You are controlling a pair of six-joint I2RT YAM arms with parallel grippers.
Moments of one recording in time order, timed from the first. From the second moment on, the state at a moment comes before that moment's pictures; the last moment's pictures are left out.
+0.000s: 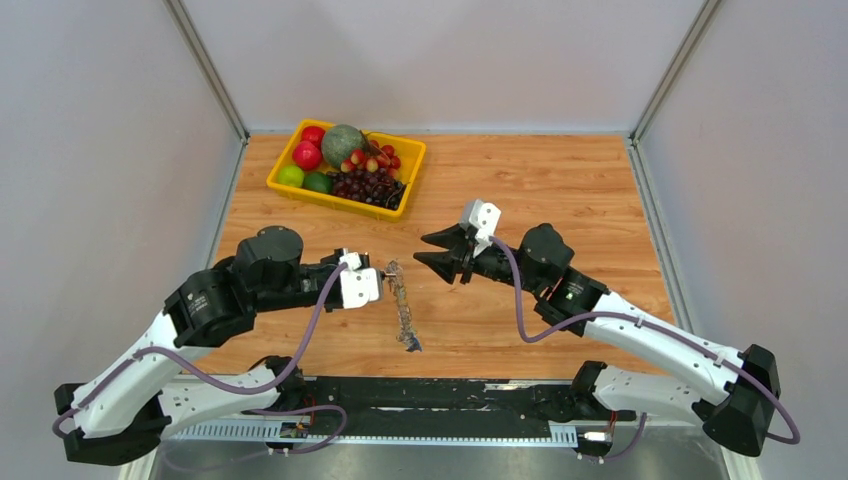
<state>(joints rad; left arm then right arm) -0.98 0.79 1.24 -0.85 0.21 0.58 0.93 1.01 0.85 0.25 -0.27 -0.02</state>
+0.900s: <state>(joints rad) -0.98 1.06 1.44 -1.12 -0.09 0.33 0.93 0.81 0.67 0.30 -0.31 -0.03</state>
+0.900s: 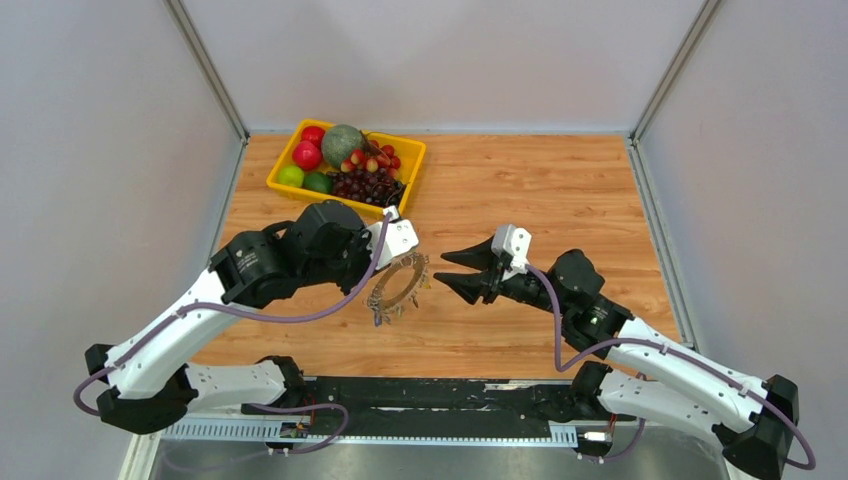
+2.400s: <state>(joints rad) -0.98 1.28 1.67 -1.30 -0.08 0.03 0.92 1.16 0.71 0.34 -0.25 0.03</state>
